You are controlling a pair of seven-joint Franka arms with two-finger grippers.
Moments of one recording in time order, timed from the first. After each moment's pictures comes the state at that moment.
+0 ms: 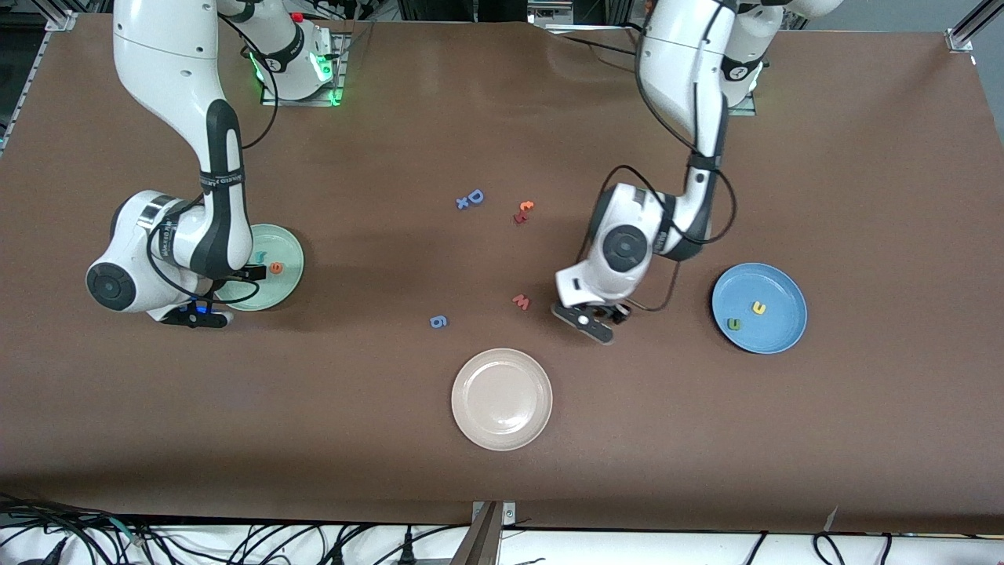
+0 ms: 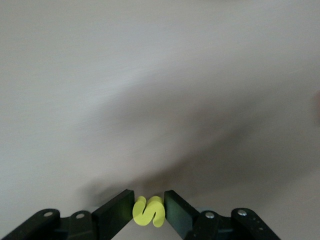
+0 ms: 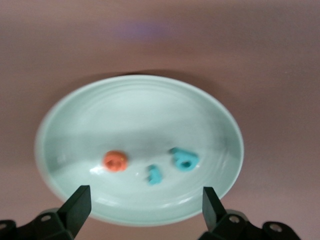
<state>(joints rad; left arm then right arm) -0.85 0.79 0.48 -1.67 -0.45 2.29 0.41 0.66 0.69 -0.77 -1.76 0.42 1.80 -0.23</state>
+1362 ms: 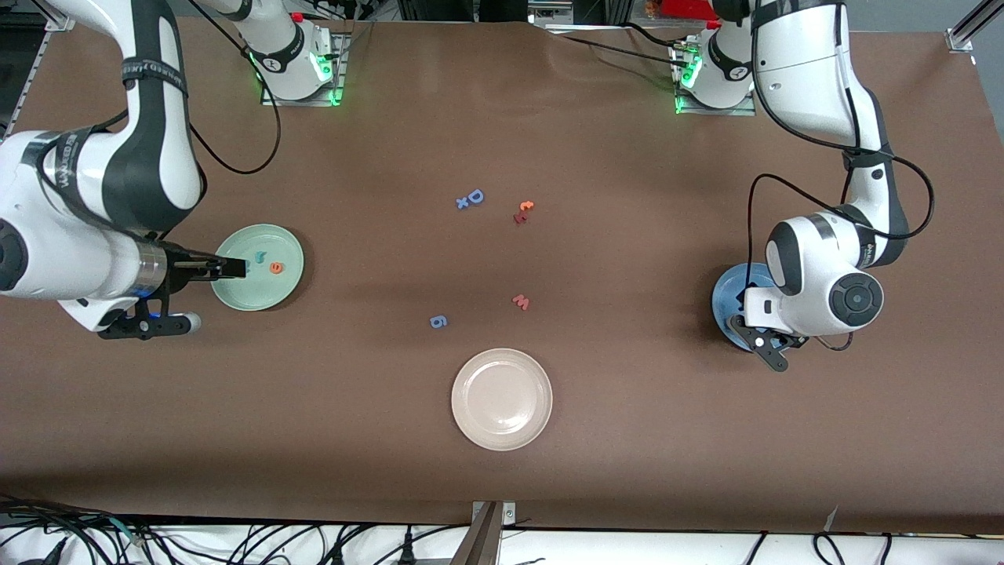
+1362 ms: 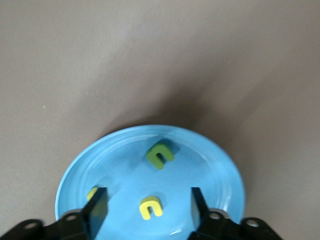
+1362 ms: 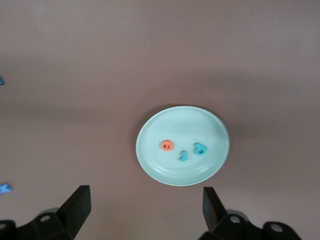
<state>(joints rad) -0.70 0.73 0.76 -1.71 -0.49 2.04 1.06 0.42 0.45 -0.39 -1.41 0.11 1.59 -0.06</state>
